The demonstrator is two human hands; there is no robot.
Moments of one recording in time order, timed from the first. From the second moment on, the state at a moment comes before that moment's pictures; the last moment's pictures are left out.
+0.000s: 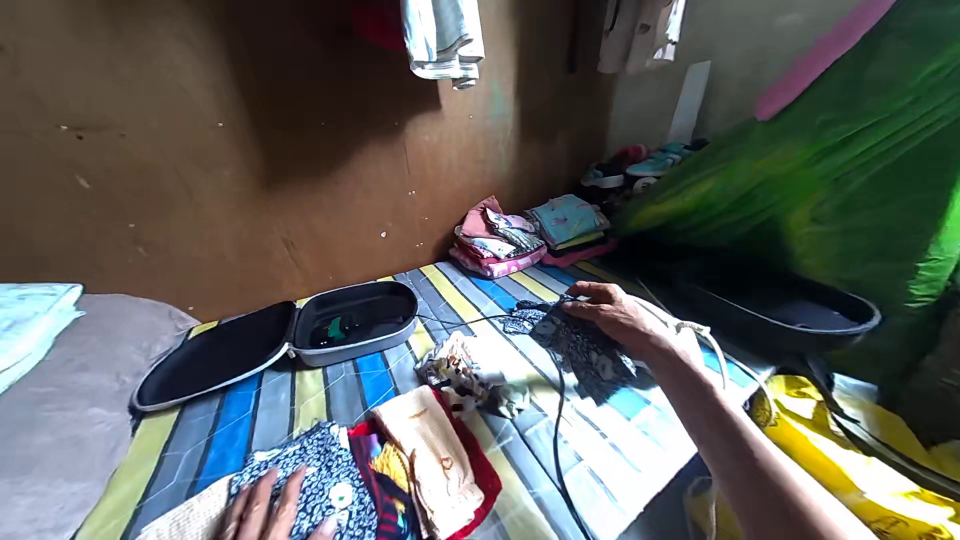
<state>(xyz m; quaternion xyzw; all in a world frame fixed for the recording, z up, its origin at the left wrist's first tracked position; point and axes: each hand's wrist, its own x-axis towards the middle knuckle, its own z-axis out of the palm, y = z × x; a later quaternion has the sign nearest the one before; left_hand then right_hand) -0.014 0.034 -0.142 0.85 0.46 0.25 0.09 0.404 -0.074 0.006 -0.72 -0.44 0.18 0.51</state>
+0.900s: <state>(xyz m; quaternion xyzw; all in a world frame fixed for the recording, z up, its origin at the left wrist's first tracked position) -0.032 0.033 -0.117 0.57 0.54 0.54 0.31 0.171 -0.024 -0.095 -0.54 -0.81 0.07 0.20</state>
